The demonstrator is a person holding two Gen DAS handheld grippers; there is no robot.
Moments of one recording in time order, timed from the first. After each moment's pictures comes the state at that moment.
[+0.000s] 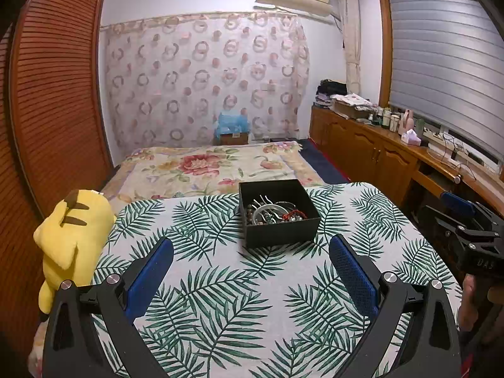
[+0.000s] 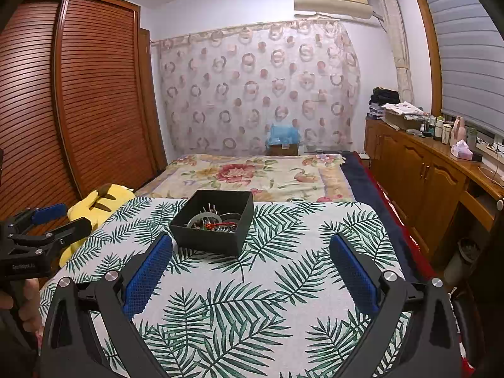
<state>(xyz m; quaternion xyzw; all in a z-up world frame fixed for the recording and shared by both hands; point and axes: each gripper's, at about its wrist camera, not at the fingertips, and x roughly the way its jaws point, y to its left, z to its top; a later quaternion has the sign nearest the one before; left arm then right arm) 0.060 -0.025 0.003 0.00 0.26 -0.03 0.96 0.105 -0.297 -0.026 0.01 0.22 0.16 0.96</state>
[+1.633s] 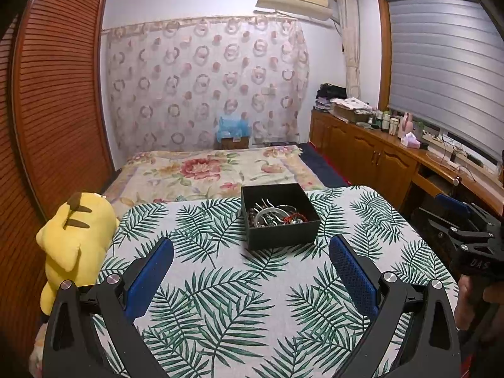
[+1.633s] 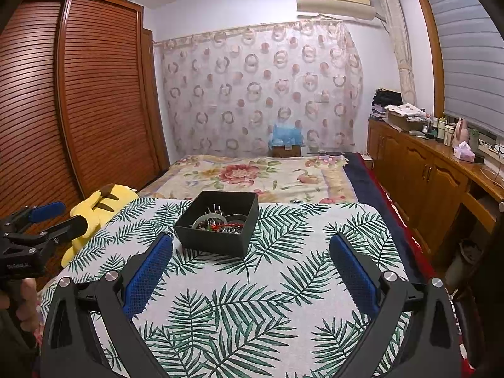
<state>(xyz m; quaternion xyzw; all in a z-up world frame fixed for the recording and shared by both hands) 0.052 -0.016 0.010 0.00 0.25 -0.03 0.97 0.105 -0.289 -0.026 0.00 0.22 0.17 0.96</state>
